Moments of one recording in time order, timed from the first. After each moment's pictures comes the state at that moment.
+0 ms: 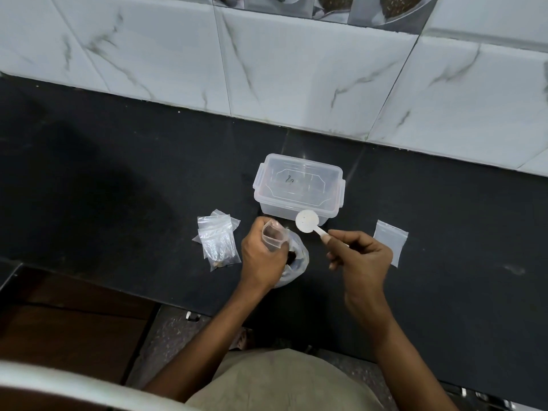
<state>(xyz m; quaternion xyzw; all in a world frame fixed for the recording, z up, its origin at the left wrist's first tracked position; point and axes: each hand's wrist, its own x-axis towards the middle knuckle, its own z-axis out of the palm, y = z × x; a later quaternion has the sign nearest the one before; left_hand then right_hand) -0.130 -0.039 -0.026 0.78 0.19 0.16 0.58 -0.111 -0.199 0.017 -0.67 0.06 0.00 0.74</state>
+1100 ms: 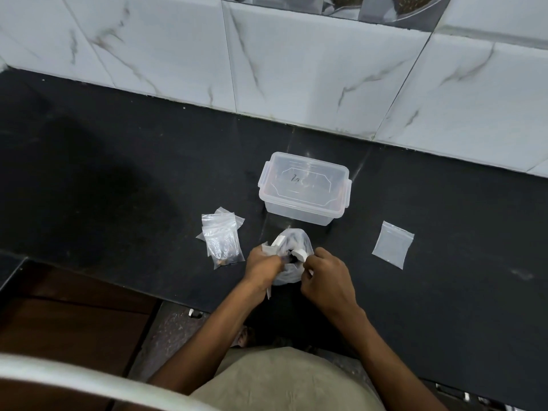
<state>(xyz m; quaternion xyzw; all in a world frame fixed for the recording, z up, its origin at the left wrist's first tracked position) -0.124 -0.035 -0.071 0.61 0.39 -0.09 0.68 -0.111 -0.182 -0.061 -0.95 -0.22 0.01 0.24</state>
